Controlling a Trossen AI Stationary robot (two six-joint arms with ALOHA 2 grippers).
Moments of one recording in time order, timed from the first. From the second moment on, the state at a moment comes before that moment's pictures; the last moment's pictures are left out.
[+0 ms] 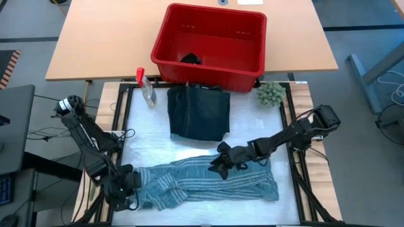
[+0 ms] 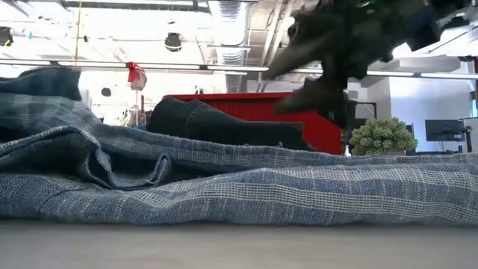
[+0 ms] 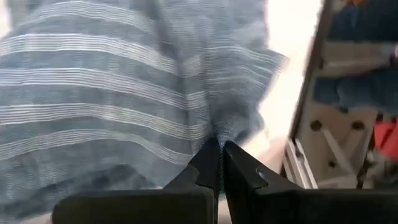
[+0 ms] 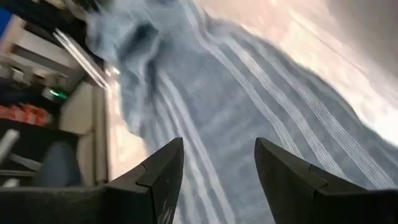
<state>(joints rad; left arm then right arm) -0.98 1.24 0.86 -0.74 -0.04 -1.22 0.32 1.64 0.80 0.29 0.10 0.92</state>
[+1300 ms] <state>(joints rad) -0.60 1.33 0.84 -0.52 -0.26 -0.90 0.34 1.55 0.81 -0.62 0.25 0.95</state>
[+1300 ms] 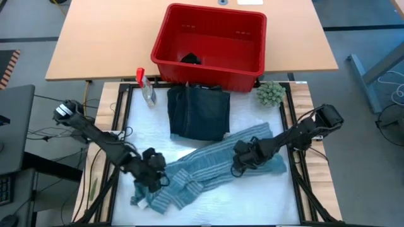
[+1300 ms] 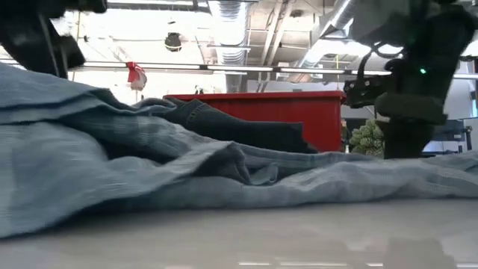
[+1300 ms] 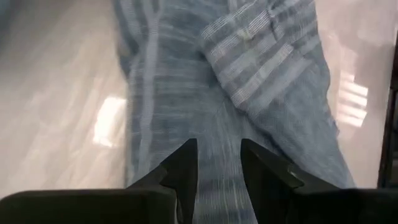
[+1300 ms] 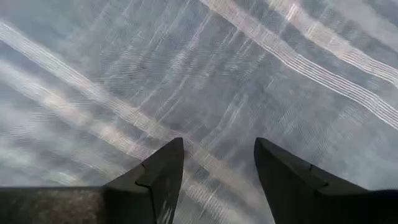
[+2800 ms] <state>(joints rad) -0.61 1.21 0.65 -0.53 -0.03 -1.11 0.11 1.09 0.45 -0.59 0.07 1.19</state>
